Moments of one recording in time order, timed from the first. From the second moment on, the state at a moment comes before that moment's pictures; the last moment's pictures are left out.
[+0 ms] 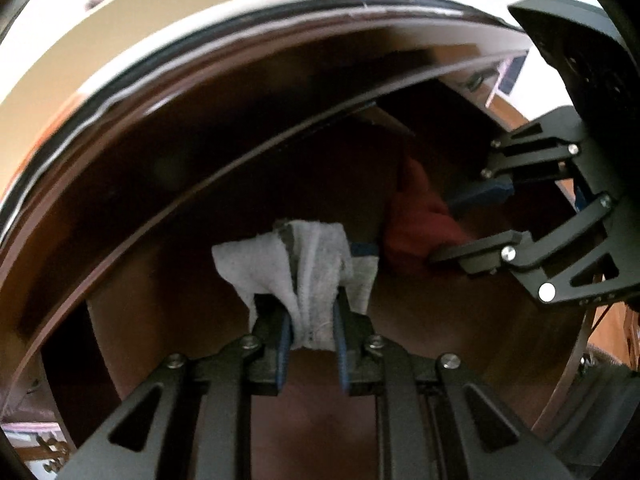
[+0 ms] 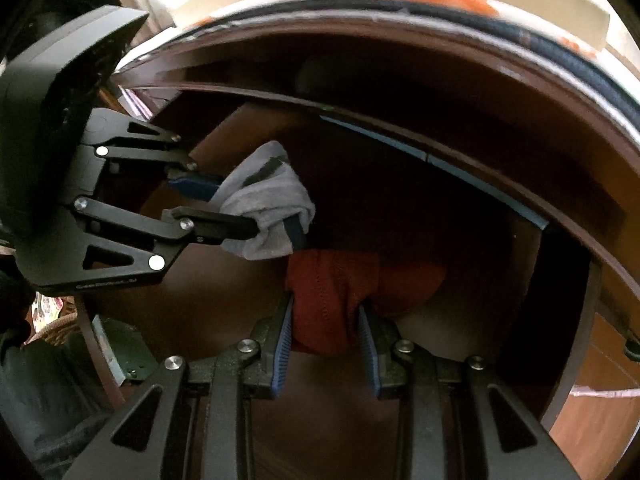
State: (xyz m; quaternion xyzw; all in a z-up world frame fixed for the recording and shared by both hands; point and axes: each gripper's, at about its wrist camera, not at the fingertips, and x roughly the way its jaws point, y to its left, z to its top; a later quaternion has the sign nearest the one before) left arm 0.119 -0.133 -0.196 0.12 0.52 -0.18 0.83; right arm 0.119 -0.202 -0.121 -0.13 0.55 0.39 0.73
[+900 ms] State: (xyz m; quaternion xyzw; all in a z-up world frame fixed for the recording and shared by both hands) left arm 0.073 -0.069 -0.172 0.07 0.41 -0.13 0.90; right arm 0.097 -0.233 -0.086 -0.11 0.46 0.40 0.79
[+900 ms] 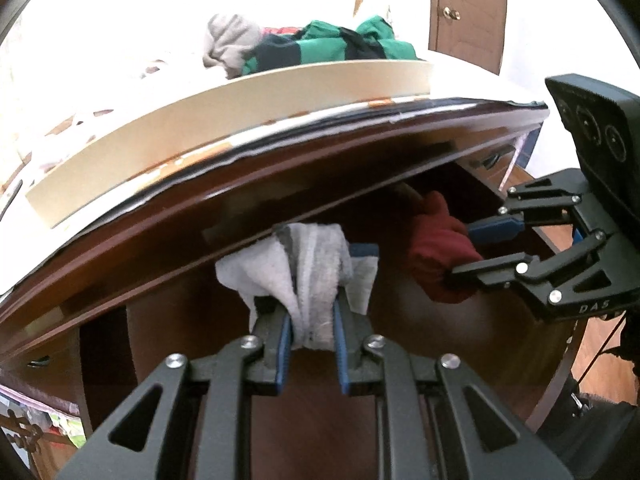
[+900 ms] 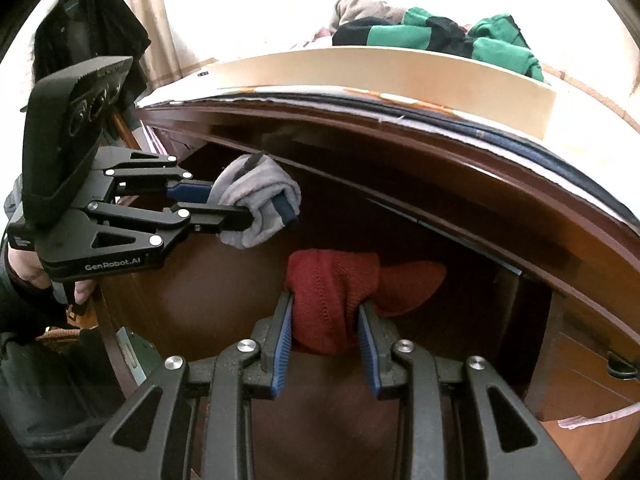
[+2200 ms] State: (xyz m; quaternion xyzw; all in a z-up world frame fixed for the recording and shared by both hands) left arm 0.033 -0.025 -0.141 0.04 0.31 -0.09 0.94; right arm 0.069 -0.252 -0.053 -0.09 0.31 0.41 0.85
